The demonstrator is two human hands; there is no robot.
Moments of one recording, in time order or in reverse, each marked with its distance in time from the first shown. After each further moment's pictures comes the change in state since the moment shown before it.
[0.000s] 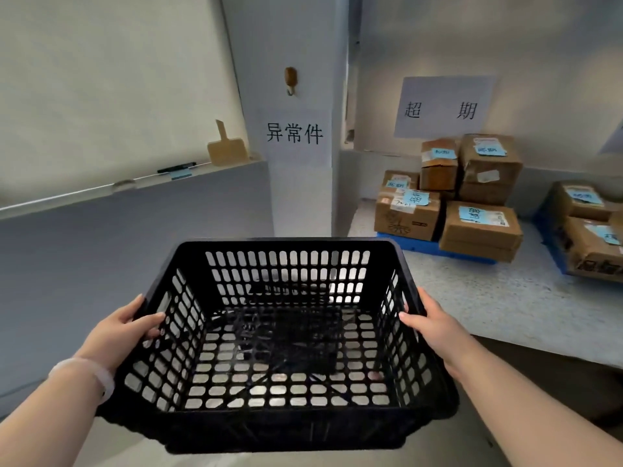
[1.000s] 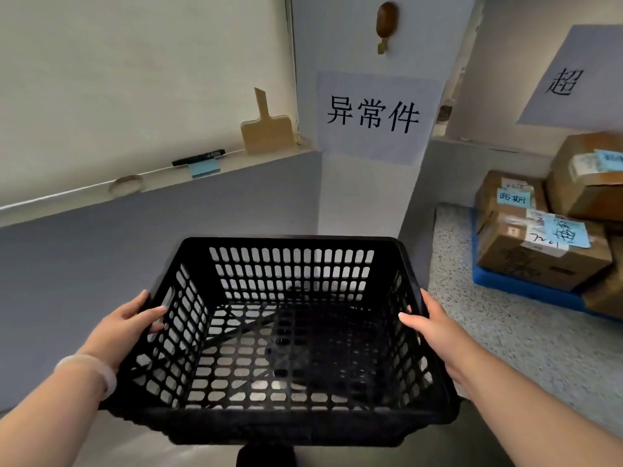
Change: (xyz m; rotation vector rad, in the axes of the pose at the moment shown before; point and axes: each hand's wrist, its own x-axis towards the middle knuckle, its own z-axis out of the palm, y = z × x) left_hand 0.340 0.002 -0.047 0.001 -0.038 -0.112; right_hand 0.282 -0.068 0.184 0.052 -0.086 0.163
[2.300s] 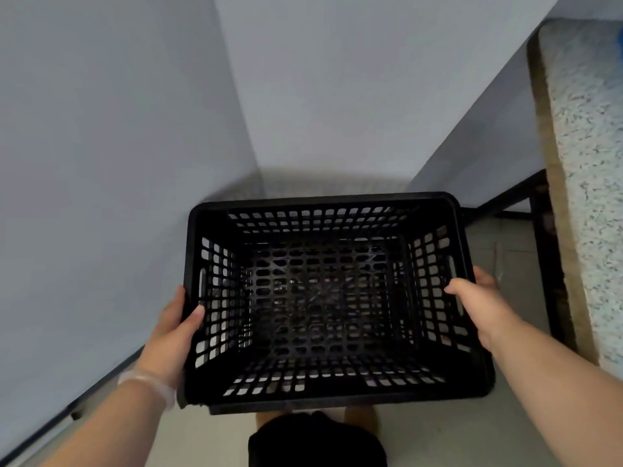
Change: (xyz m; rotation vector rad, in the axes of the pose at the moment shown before) left_hand 0.315 -0.076 0.313 -0.051 -0.351 -0.205; right_hand 0.350 0.164 -0.010 0.052 0.550 0.563
